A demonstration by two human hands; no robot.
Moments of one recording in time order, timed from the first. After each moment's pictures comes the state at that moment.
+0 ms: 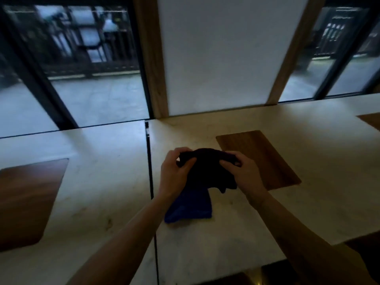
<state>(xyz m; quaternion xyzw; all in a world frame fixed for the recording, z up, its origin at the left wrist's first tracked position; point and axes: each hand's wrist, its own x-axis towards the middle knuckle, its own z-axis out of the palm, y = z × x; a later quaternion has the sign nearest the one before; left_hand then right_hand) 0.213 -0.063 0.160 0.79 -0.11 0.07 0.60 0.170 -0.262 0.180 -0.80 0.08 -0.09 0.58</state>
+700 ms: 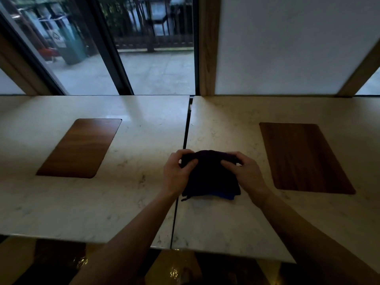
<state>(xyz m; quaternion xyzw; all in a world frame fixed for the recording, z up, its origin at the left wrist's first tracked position) 0.142 -0.017 0.120 0.83 0.07 0.10 0.55 0.167 -0.224 0.126 -0.79 -0.01 0.05 0.61</state>
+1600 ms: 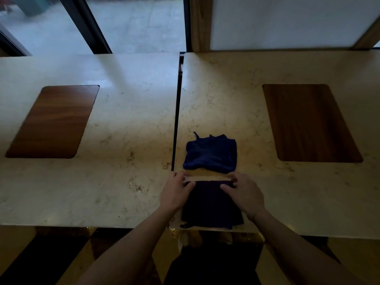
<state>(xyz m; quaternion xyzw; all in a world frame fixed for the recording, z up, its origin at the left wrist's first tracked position) 0.100 -0.016 -0.003 0.89 0.14 -0.15 0.41 0.113 -0.238 0.000 -0.93 0.07 0.17 0.32</state>
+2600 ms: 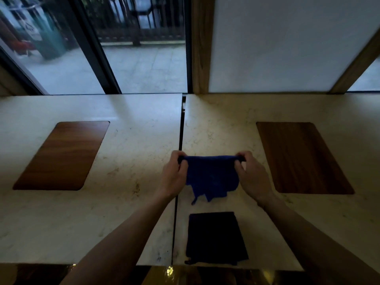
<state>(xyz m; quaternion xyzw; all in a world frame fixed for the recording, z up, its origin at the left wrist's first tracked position) 0.187 0.001 0.102 0.85 0.03 0.04 0.53 0.200 -0.231 0.104 -0.92 -0.04 -0.06 0.39</state>
